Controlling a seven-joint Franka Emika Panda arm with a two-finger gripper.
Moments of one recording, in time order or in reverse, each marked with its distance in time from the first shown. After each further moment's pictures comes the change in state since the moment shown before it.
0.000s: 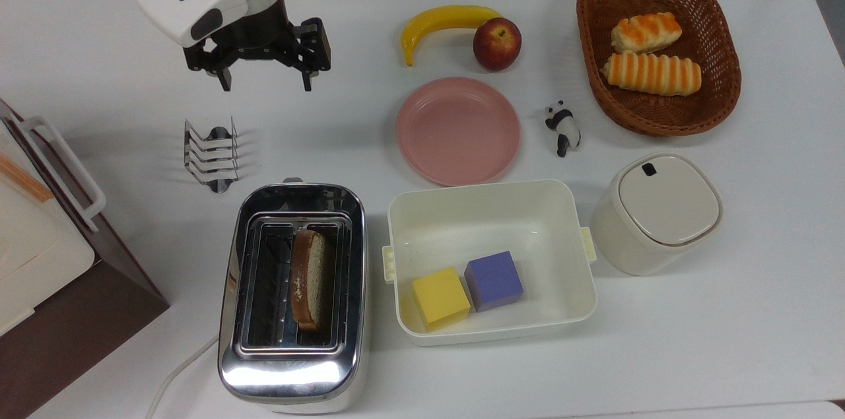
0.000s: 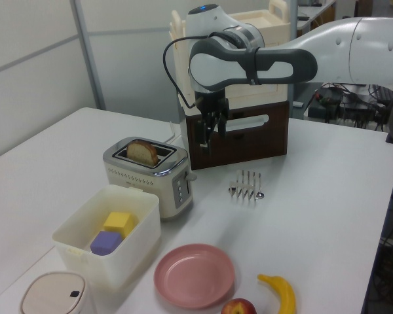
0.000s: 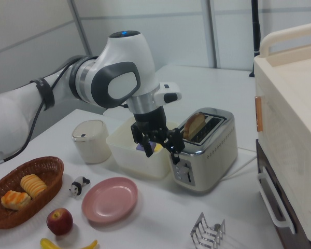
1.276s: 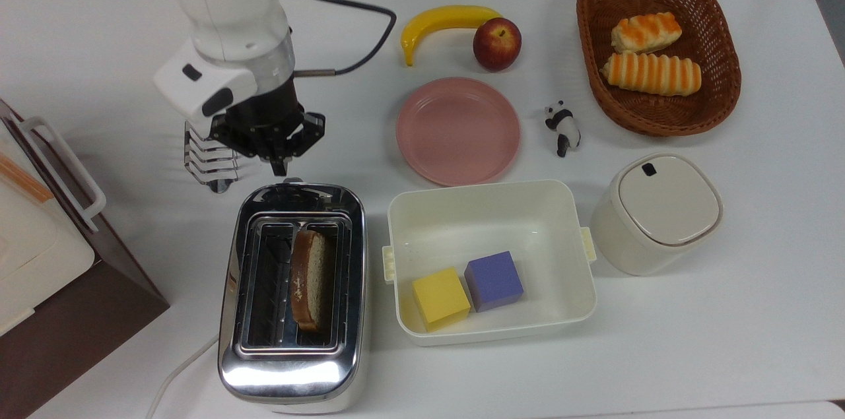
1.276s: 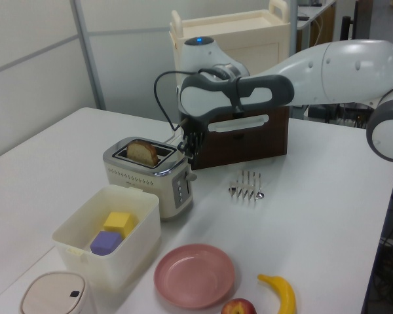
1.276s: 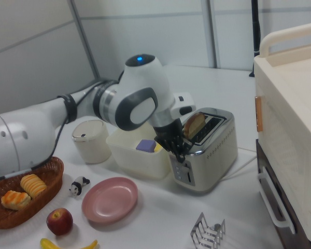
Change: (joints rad) arm -0.003 0.114 0.000 -0.022 0.082 0.298 0.000
